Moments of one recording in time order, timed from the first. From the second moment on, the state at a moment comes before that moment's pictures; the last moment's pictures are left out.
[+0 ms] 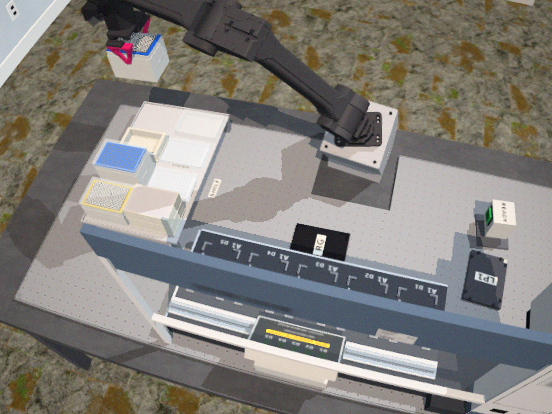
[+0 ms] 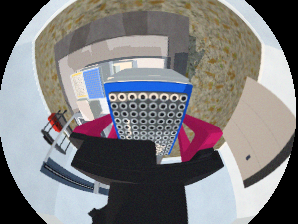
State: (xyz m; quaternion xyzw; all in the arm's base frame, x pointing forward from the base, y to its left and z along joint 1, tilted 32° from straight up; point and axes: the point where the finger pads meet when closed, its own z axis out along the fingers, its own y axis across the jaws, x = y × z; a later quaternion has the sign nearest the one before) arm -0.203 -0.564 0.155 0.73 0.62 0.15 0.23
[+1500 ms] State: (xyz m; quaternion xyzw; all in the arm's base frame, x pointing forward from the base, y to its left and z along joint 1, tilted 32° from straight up) arm -0.203 -0.564 0.155 0.73 0.62 0.15 0.23
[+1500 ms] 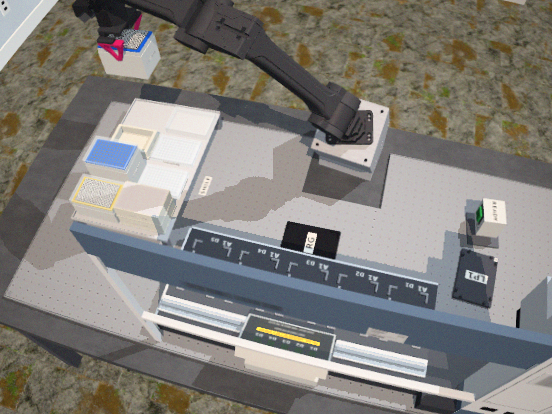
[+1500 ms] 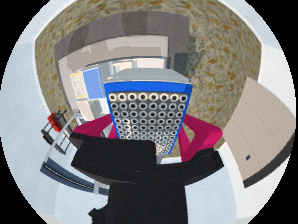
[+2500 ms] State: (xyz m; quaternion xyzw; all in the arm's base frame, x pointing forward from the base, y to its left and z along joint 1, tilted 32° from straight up) arm -0.180 -0.443 0.146 0.73 0.62 0.15 0.23
